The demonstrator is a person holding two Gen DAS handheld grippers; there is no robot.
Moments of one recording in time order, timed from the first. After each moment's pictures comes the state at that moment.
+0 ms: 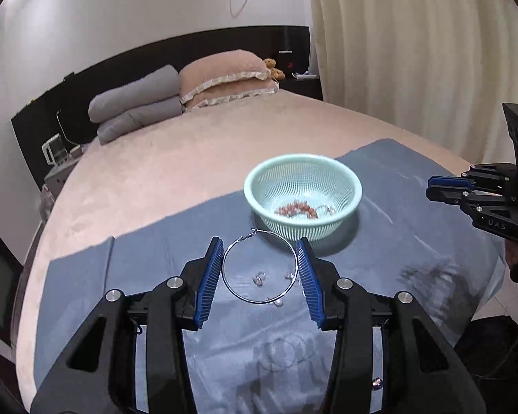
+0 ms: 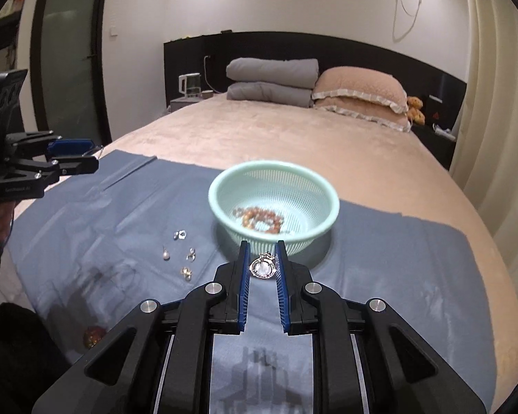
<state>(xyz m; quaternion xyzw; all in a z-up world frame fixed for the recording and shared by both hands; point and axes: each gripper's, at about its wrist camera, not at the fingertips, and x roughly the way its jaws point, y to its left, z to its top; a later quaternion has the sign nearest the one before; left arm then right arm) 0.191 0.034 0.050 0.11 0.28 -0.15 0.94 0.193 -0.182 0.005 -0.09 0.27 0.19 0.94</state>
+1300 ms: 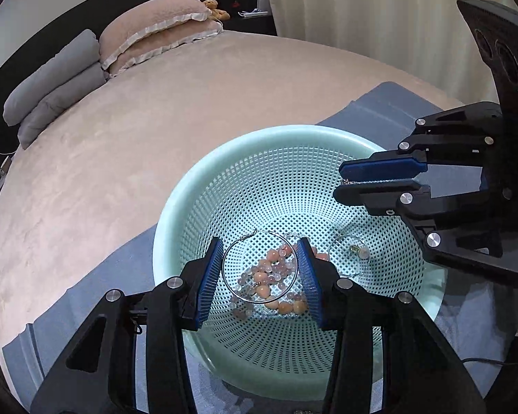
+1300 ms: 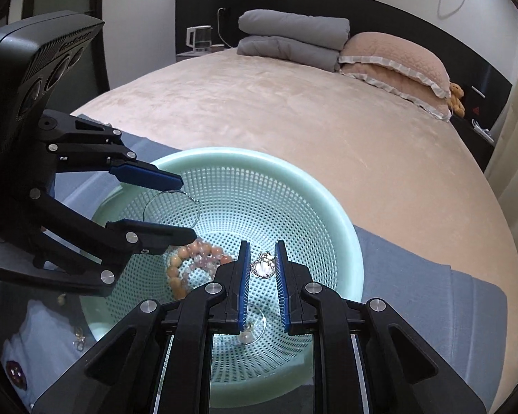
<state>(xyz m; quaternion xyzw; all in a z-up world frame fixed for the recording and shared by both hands) 0.423 -0.066 -0.057 0.17 0.40 -0.25 0.87 0.403 -0.150 -0.074 -0.14 0.35 0.23 0.90</state>
